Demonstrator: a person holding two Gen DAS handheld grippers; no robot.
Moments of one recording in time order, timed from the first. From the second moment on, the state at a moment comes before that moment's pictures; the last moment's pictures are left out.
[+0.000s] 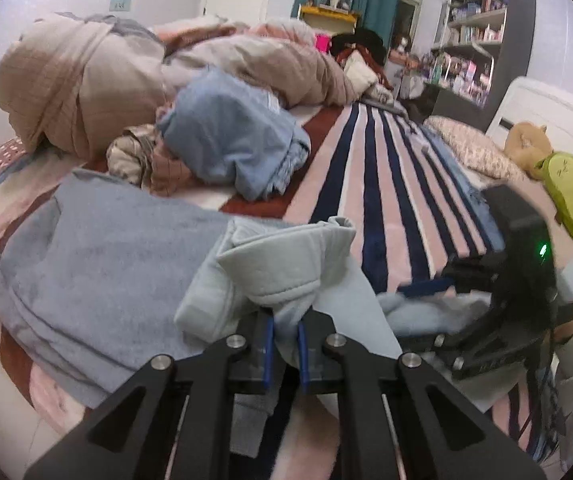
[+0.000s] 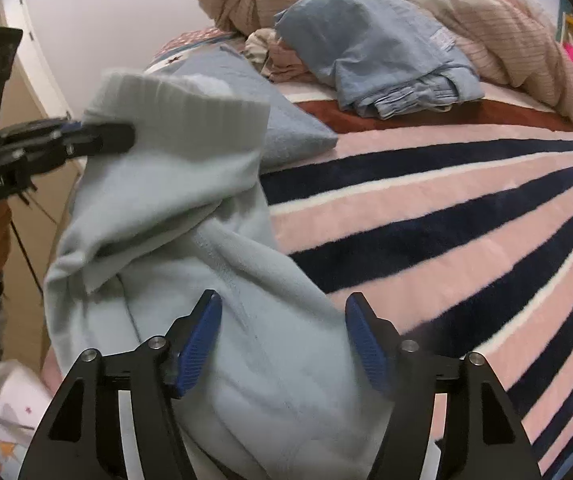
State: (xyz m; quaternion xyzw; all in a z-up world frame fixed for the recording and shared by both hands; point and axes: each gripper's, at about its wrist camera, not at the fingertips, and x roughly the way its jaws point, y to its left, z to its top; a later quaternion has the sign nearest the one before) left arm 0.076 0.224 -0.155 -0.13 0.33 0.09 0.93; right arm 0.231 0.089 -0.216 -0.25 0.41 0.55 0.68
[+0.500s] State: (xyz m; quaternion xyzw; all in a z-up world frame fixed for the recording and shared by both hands) left arm 0.090 0.221 -0.160 -0.13 0.33 0.10 0.93; right arm 0.249 0.078 -0.194 -0.23 0.40 0.49 0.74
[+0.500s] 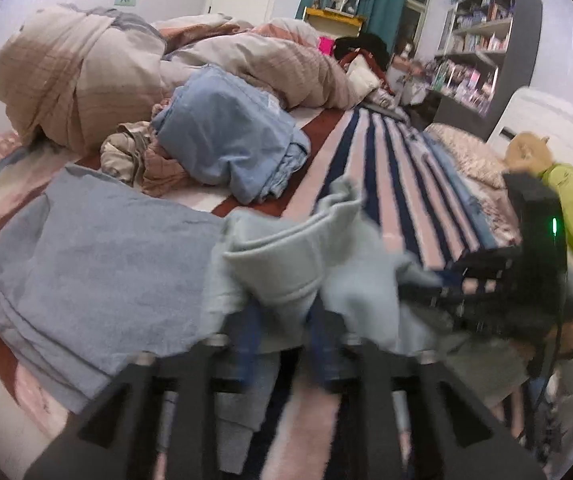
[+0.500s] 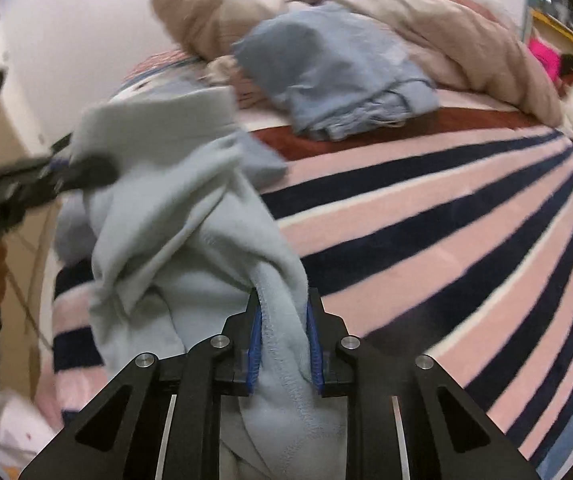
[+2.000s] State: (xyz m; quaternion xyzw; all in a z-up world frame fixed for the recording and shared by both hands) left arm 0.204 0.225 -0.187 -0.02 0.45 0.07 0.89; right arm 0.346 0.073 -0.108 -0.07 0.38 0.41 0.83
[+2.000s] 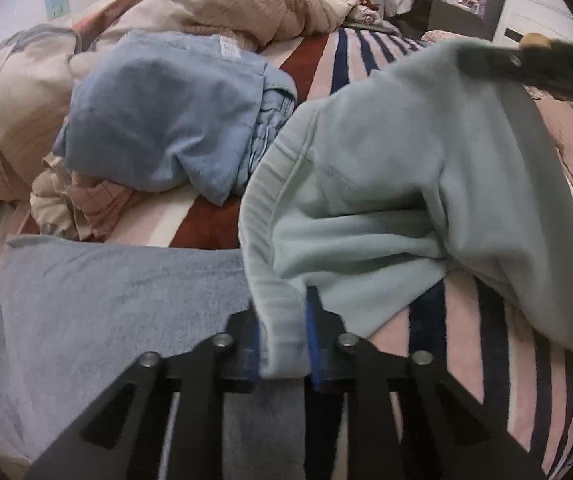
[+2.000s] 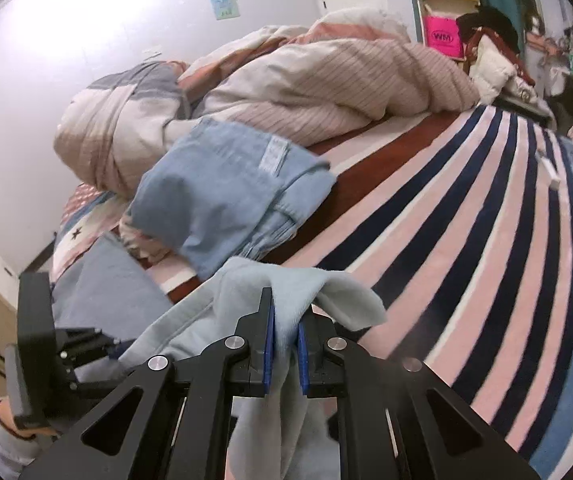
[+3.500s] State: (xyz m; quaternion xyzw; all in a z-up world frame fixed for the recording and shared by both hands) left arm 0.144 0.161 -0.163 0.07 0.42 0.07 0.90; right arm 0.215 0.010 -0.158 -0.11 0.39 0.53 0.75
